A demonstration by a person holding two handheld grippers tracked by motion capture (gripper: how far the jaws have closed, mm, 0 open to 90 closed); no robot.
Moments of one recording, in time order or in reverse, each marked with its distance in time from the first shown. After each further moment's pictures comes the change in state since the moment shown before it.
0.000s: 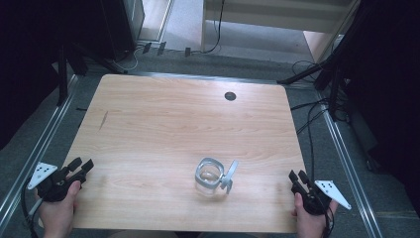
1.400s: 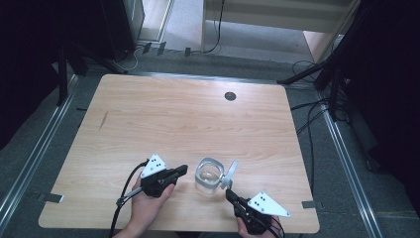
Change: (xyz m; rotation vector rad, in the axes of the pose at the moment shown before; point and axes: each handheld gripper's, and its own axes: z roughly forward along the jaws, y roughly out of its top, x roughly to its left) left arm -0.227 0.007 0.074 0.174 -0.534 0.199; right arm 0.159 -0.025 -0.022 0.138 0.506 -0.229
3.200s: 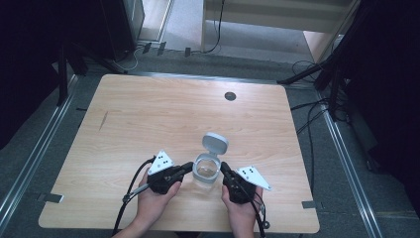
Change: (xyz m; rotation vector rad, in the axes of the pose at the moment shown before) left arm -0.006 0.008 0.005 -0.019 0.006 0.014; right arm 0.000 0.038 0.066 -0.068 -0.231 0.177
